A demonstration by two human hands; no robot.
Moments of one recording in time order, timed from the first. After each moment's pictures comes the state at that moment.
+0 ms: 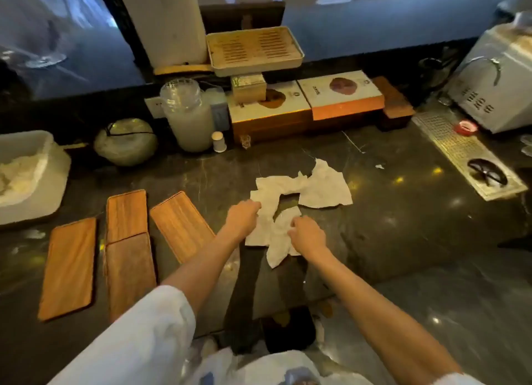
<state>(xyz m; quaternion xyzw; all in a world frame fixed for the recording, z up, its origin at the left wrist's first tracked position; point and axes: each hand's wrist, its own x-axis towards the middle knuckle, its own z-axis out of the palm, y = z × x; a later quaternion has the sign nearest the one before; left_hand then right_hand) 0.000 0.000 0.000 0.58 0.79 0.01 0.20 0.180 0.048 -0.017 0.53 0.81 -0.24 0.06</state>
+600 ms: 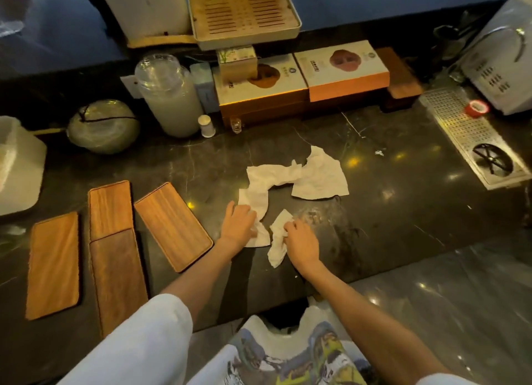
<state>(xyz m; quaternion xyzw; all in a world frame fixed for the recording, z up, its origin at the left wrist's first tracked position) 0.018 -0.006 -0.044 0.63 0.76 -0.09 0.15 0.201 0.034 -0.054 0.49 0.85 -0.18 0.08</state>
